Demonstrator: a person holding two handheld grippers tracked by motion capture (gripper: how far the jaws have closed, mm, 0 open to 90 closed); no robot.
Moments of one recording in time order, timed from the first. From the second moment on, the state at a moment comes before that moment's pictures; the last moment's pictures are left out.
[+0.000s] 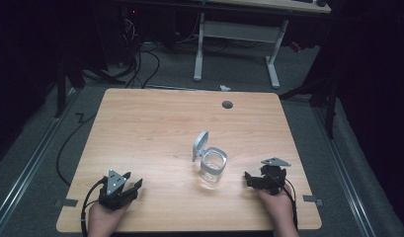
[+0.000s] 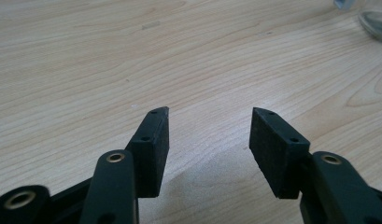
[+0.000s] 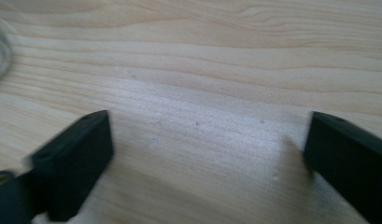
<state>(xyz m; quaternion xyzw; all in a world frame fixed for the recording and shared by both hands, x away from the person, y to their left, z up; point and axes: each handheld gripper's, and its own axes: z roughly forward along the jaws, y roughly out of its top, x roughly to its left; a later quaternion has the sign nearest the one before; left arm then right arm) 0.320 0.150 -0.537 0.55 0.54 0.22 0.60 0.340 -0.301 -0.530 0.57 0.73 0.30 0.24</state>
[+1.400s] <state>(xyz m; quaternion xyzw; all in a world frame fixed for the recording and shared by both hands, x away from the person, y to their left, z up) 0.317 0.146 -0.535 0.55 0.53 0.23 0.60 0.308 -0.220 -0.522 0.43 0.77 0.40 0.24</state>
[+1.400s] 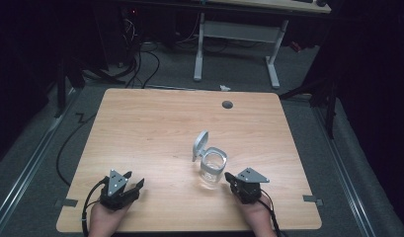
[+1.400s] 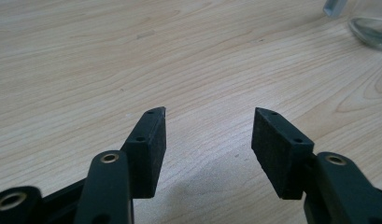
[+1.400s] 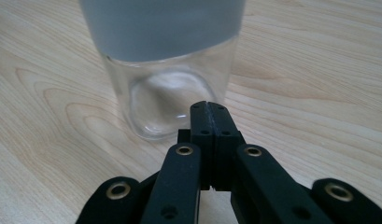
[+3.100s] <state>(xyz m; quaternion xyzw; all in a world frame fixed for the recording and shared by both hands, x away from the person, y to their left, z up) 0.315 0.150 -0.531 0.54 0.53 0.21 0.61 0.363 -0.200 -0.517 0.44 0.77 0.40 0.24</state>
